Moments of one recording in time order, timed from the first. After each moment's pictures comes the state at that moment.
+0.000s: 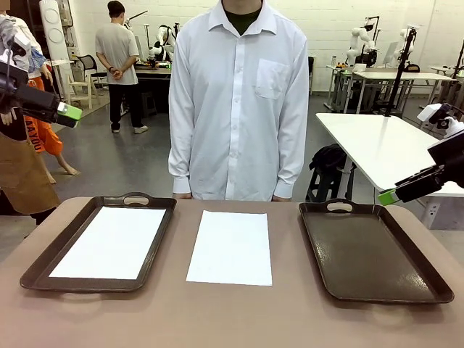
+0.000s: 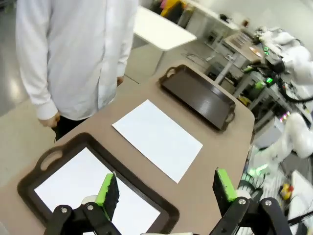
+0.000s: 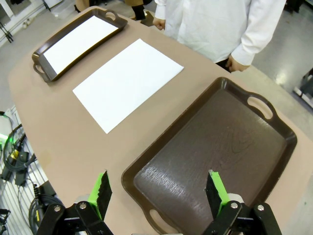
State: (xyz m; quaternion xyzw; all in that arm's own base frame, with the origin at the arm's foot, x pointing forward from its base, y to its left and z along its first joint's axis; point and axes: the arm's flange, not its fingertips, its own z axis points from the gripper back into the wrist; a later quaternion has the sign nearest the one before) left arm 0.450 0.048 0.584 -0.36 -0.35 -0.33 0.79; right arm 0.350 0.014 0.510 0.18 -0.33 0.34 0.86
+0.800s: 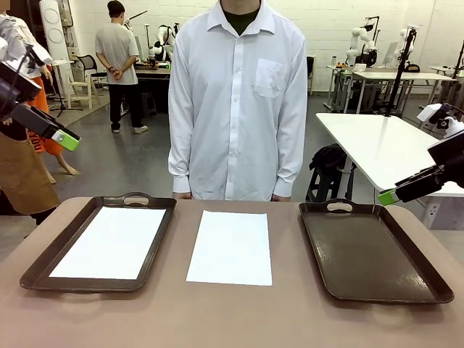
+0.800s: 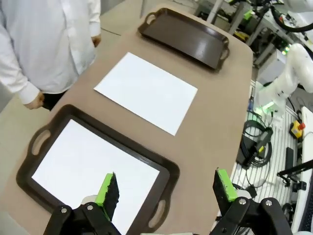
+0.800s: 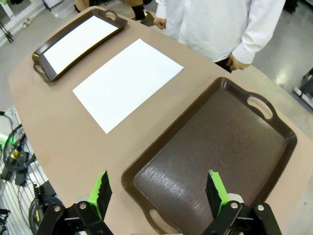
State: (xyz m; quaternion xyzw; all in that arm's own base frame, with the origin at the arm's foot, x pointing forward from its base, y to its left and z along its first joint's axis) left arm 0.422 0.008 0.584 -0.29 -0.26 -0.45 0.80; right arm 0.350 0.014 0.510 0.18 -0.33 0.34 0.86
